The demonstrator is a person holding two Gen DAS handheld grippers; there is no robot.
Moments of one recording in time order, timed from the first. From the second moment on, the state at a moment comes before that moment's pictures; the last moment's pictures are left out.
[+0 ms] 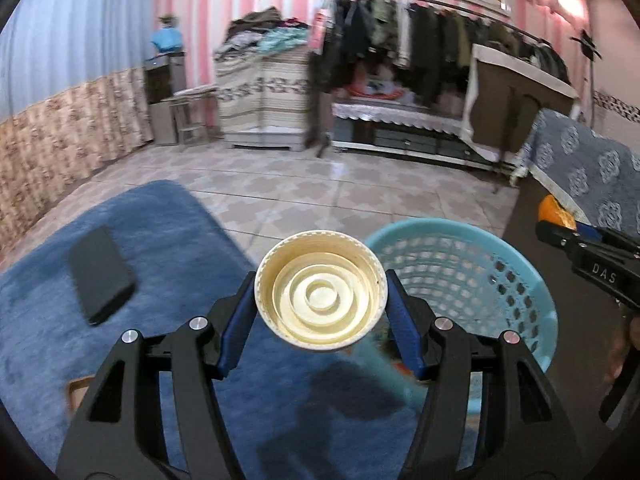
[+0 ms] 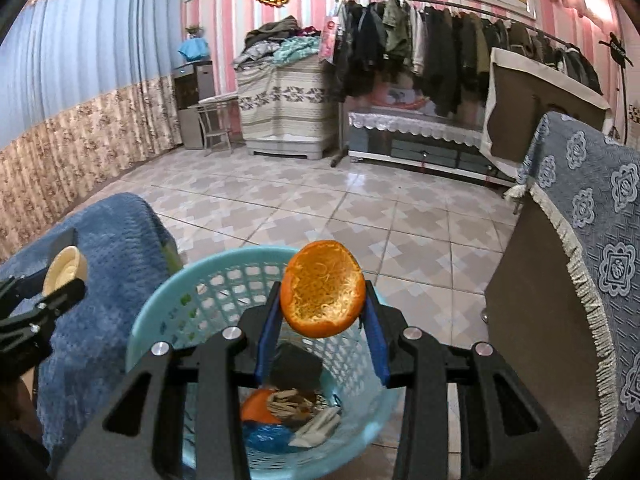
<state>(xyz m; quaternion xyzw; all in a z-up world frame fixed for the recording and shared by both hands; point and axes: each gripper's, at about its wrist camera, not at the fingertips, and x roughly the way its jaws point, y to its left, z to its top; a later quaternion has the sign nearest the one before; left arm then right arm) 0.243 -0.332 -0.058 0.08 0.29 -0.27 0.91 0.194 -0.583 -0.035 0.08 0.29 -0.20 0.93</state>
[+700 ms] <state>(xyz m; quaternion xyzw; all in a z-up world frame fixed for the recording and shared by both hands) 0.264 -0.417 -0.059 0.10 0.28 -0.29 0.91 0.194 -0.614 -0.059 0.13 0.29 -0.20 0.93</state>
